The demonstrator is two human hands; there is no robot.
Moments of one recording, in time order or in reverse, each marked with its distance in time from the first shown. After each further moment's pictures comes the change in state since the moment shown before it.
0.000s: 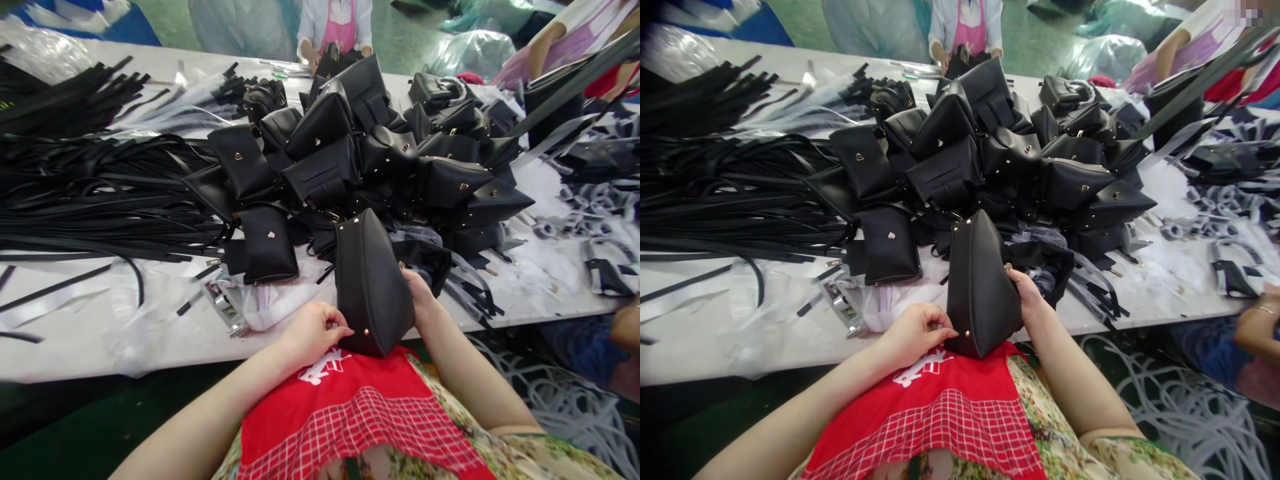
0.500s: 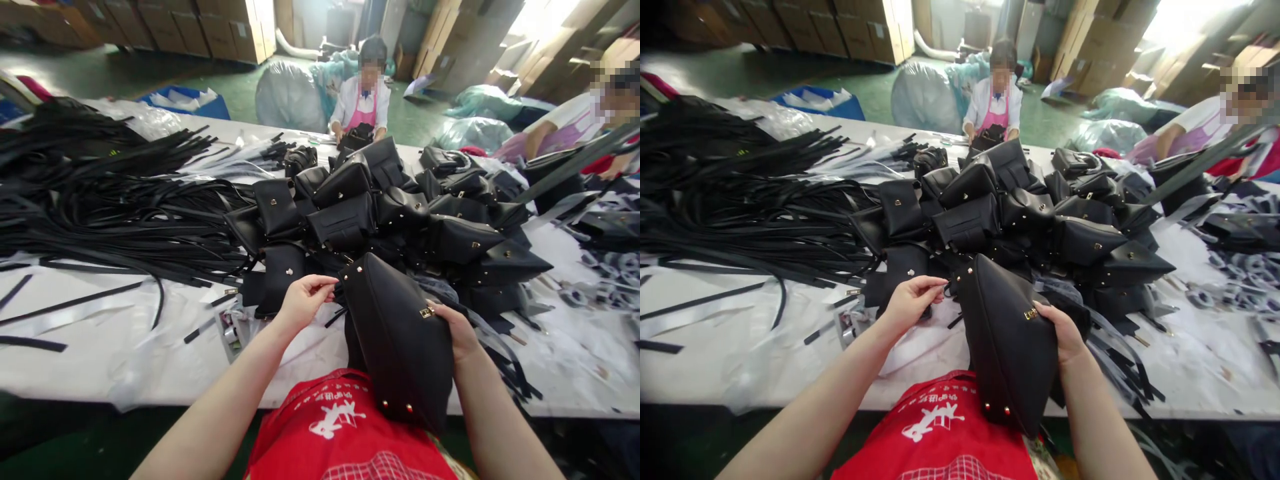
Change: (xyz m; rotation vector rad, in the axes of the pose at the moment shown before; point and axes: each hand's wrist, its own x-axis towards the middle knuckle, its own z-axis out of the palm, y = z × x) left_hand 0.062 0.014 -0.082 -0.545 0.516 0.266; right_hand -0.027 -0.058 0.015 -0.083 0.104 -0.161
